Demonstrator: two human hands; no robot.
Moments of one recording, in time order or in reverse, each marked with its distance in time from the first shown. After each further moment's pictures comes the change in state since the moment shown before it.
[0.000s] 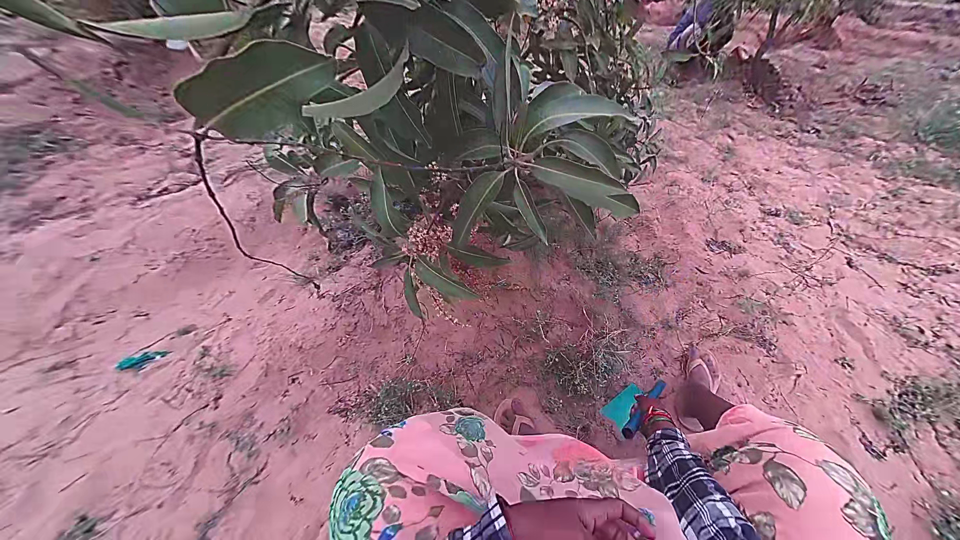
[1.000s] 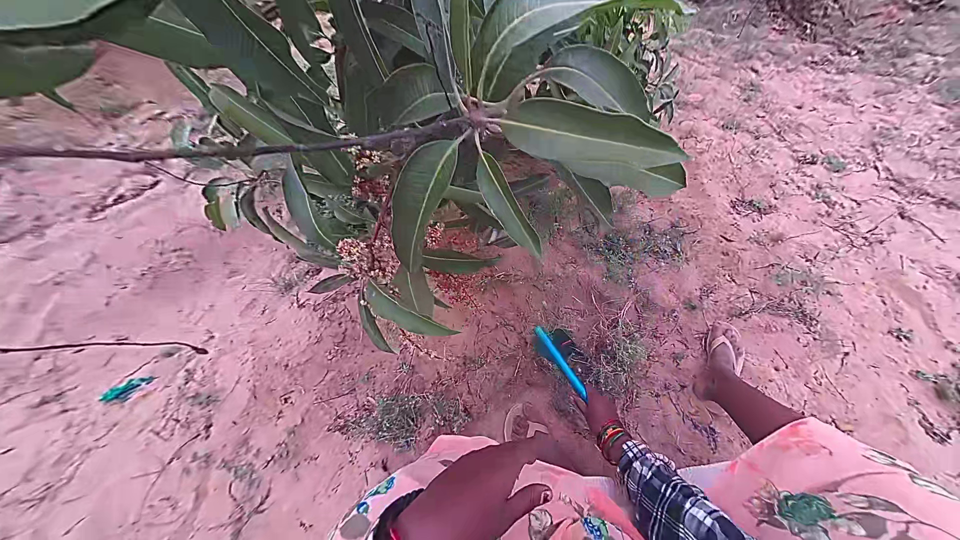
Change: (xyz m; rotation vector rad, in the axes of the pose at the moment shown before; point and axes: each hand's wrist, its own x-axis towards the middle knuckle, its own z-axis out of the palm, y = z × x) left_hand -0.064 0.049 -0.110 0.651 0.366 -0.489; right_hand 0.029 -0.005 0.147 -0.844 -0.219 -0.268
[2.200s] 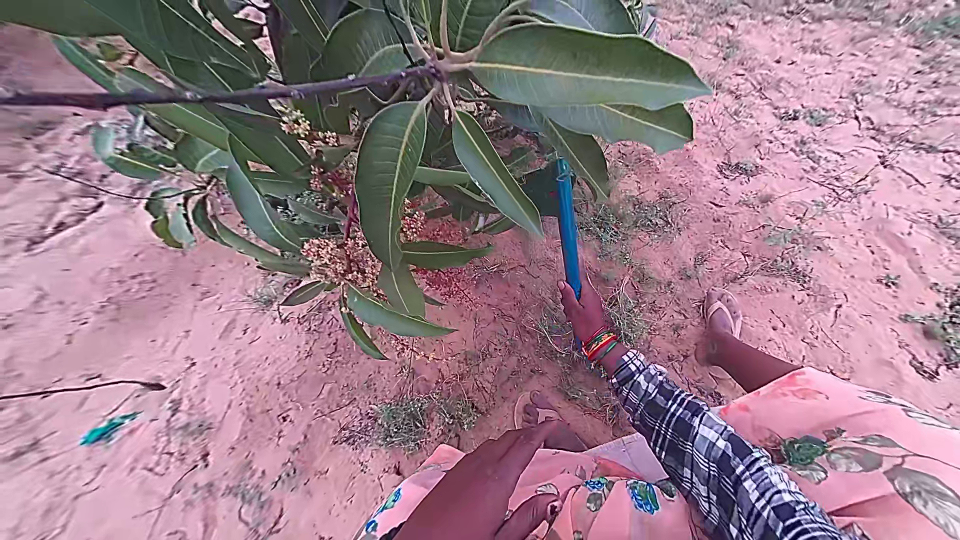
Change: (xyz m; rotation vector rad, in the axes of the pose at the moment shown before) left_hand -0.031 -0.017 0.003 0.064 0.302 0.306; right_hand 0.019 -0.123 -0.106 0.754 0.502 -0.554
